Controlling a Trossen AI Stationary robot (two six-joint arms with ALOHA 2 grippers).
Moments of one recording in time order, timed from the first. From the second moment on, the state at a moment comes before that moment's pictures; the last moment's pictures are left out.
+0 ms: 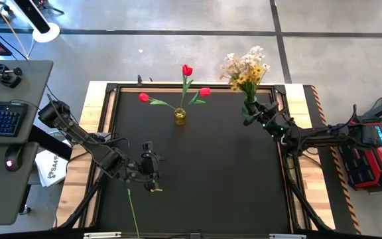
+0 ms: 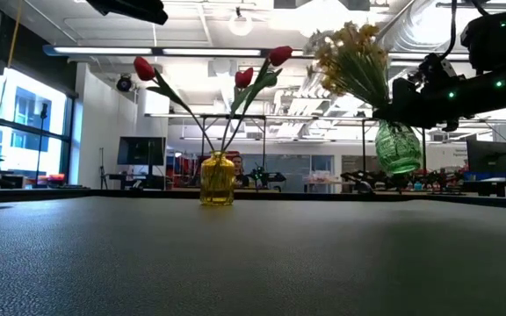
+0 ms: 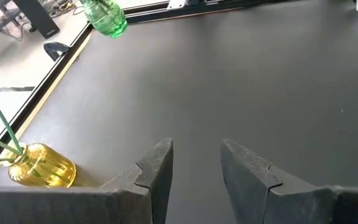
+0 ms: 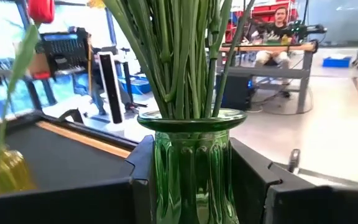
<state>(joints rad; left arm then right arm) -0.63 1.37 0.97 -0.38 -0.80 -0.35 -0.31 0.87 0.02 0.87 0.66 0.06</state>
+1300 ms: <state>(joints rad) -0.63 1.37 0.97 -0.37 -0.80 -0.32 -0.16 1.49 0.01 1.27 0.96 0.13</state>
